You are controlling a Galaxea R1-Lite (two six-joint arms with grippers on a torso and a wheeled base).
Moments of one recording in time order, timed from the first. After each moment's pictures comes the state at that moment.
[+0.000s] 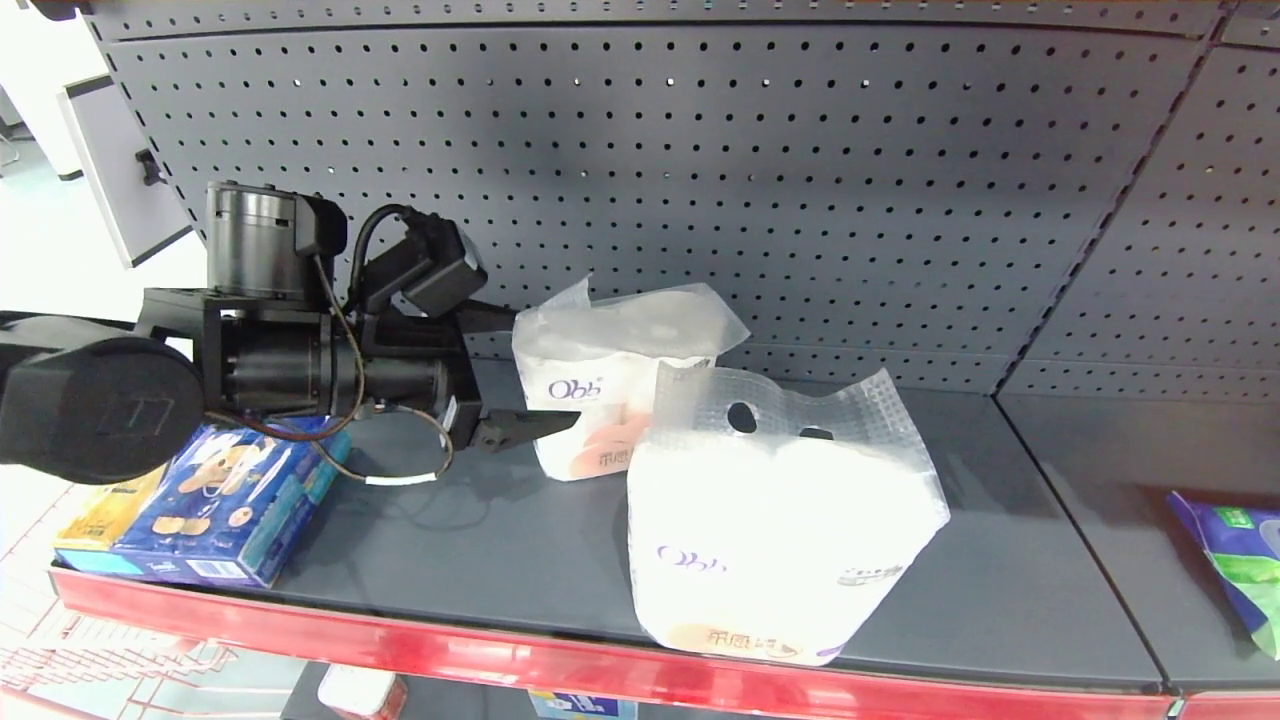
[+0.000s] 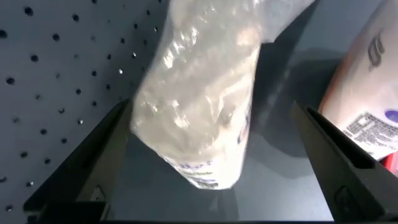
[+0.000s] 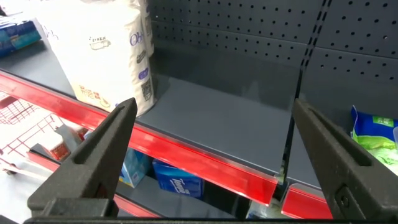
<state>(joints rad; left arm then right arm) -0.33 1.72 -1.03 -0.28 -0.64 0.57 -0.05 0.07 -0.17 -0.01 0.37 -0.01</state>
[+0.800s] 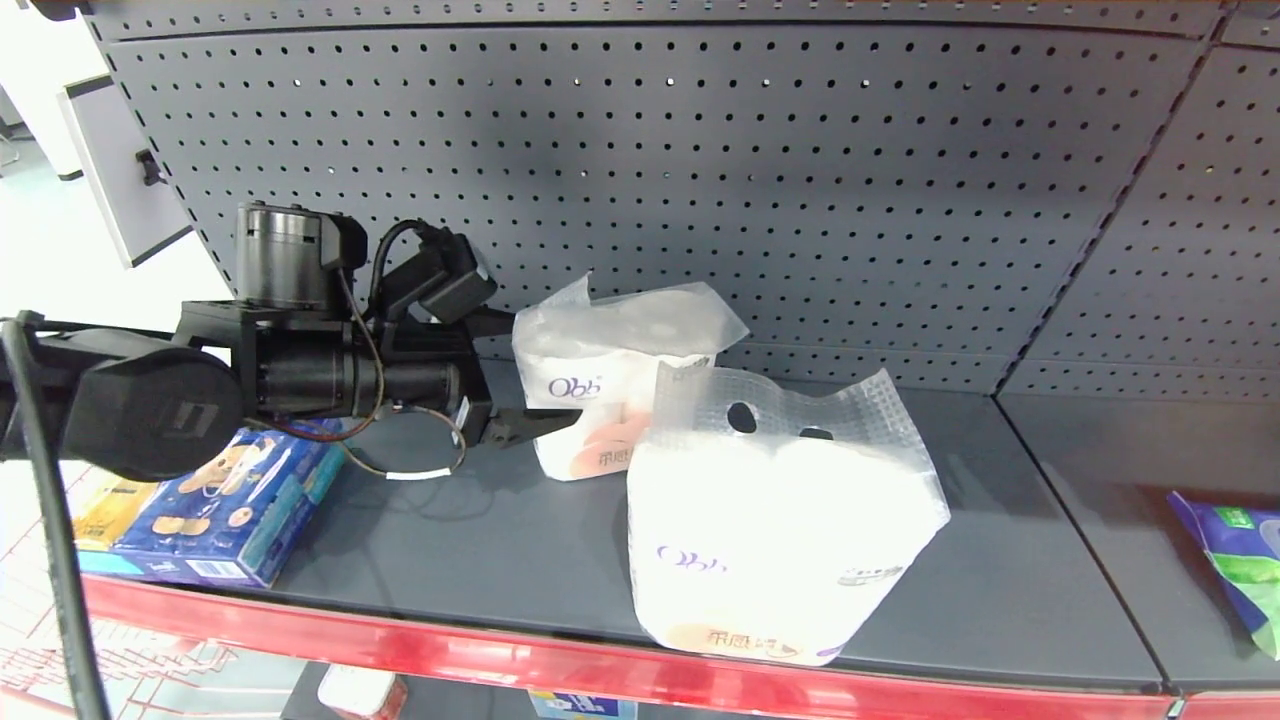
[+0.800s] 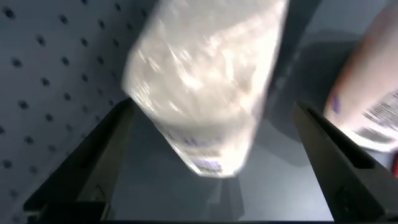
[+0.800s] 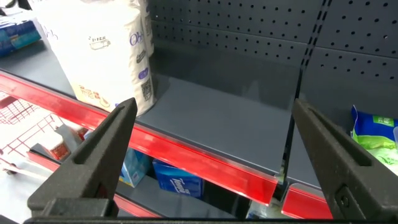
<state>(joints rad) -0.32 1.78 -1.04 -0.35 -0.63 0.56 -0.05 0.07 -0.17 0.00 0.37 -0.01</state>
